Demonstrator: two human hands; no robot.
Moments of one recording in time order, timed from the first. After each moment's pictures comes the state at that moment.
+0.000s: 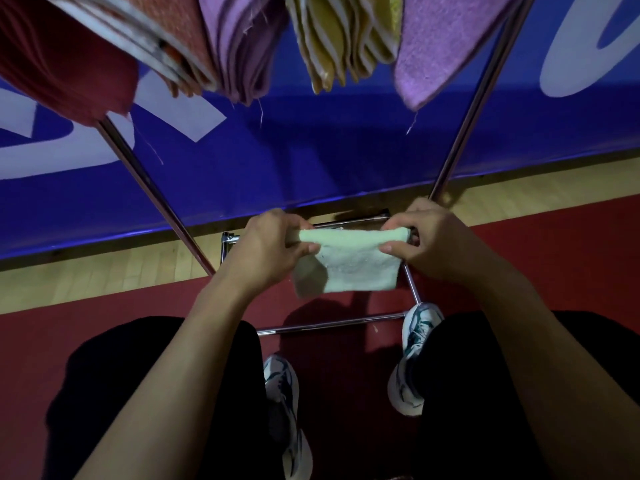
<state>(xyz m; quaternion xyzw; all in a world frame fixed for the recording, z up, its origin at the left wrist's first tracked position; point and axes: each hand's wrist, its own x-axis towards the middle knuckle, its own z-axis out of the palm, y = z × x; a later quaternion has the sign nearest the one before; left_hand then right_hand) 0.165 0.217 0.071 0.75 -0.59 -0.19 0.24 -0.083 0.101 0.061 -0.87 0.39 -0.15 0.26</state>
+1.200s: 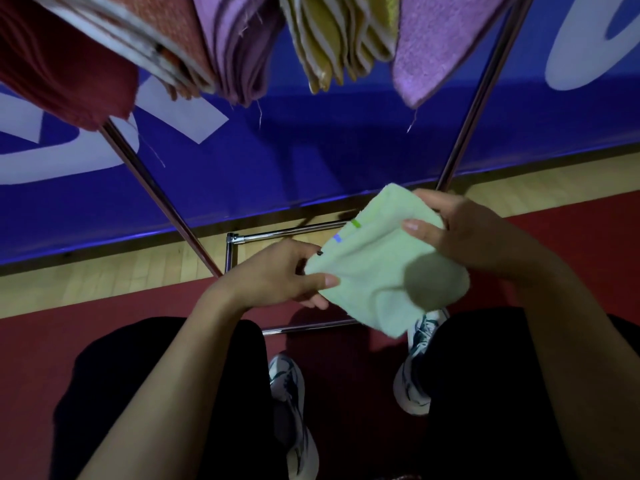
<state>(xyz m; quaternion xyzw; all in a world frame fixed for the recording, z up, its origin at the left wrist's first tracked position) 0.157 0.231 0.072 0.62 -0.56 -0.50 0.22 -0.104 0.101 0.100 -0.83 0.35 -0.13 0.41</state>
